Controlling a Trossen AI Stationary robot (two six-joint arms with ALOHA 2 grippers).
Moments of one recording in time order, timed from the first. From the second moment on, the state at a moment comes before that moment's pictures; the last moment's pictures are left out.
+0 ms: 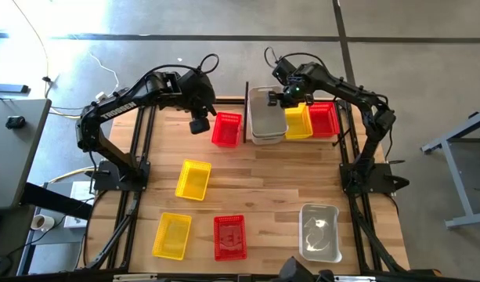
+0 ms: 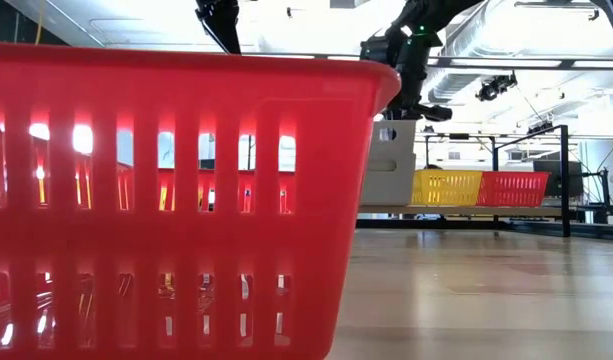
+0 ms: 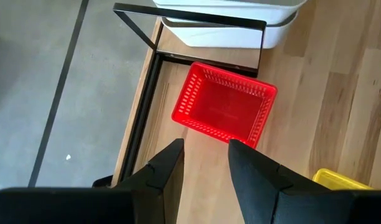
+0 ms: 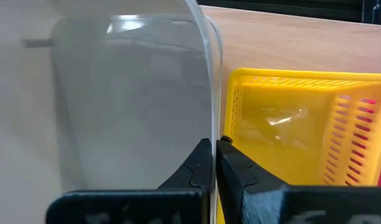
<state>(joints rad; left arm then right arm) 0.49 1.54 1.76 -1.26 -0.22 0.24 -0.69 1.79 1.65 -1.14 -0.04 0.76</state>
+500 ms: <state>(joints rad) 0.49 1.54 1.76 -1.26 -0.22 0.24 -0.68 1.79 1.65 -1.11 -0.06 0.70</state>
